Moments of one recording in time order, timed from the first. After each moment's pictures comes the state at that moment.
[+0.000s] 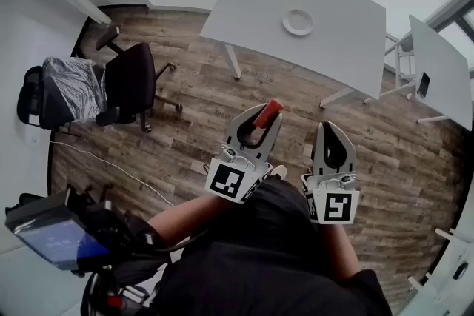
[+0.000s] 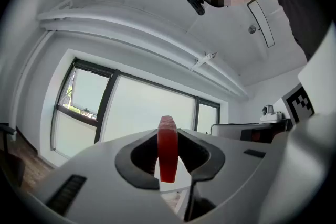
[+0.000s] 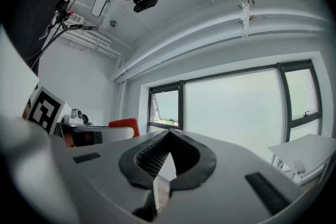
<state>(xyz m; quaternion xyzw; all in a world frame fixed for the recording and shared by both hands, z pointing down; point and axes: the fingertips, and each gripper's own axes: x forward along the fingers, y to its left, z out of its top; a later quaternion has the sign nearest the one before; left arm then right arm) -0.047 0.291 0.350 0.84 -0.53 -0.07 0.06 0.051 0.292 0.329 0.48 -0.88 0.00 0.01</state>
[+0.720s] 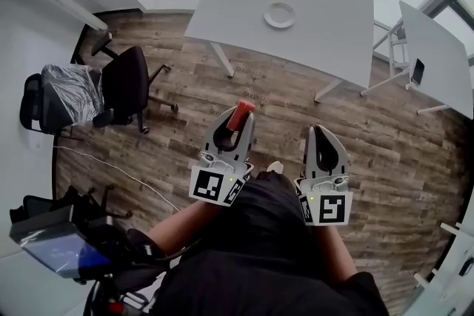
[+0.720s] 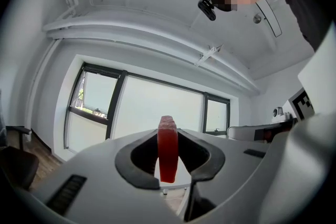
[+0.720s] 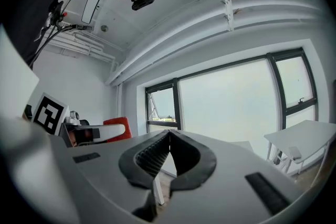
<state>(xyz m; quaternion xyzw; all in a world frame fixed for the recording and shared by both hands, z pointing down) -0.017 0.305 0.367 0.81 -0.58 -0.05 0.06 0.126 0.304 0.351 0.48 -0.88 0.04 0.00</state>
